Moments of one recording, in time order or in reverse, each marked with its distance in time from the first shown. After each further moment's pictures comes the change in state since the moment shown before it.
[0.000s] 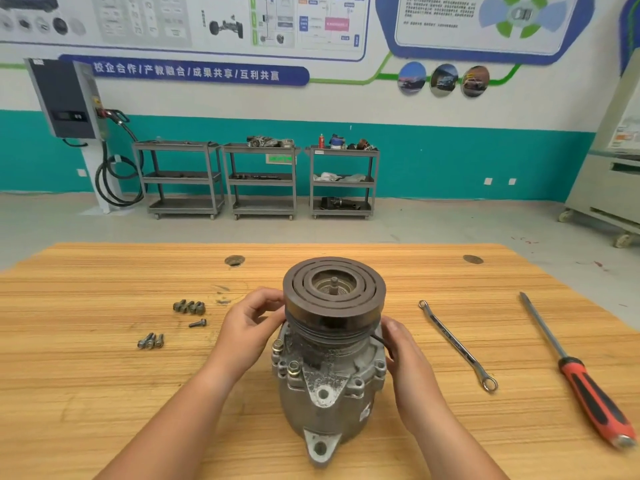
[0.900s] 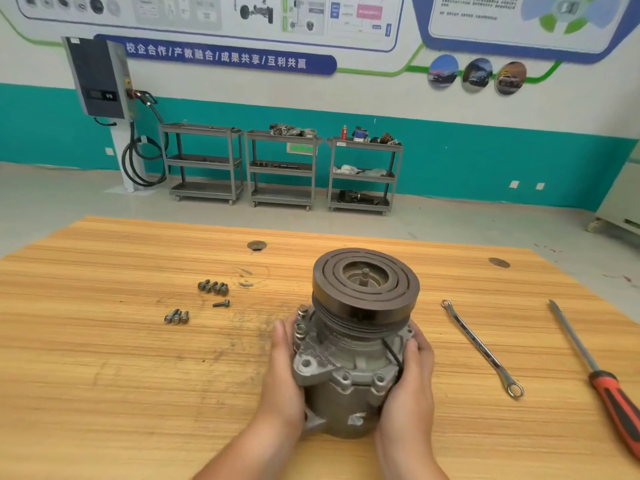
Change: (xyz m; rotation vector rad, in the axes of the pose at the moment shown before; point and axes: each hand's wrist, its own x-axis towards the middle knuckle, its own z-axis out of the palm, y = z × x) left_hand -0.067 0.002 0.046 -0.519 0.197 -0.379; right_hand -0.036 0.008 0.053 0.435 0.279 -0.018
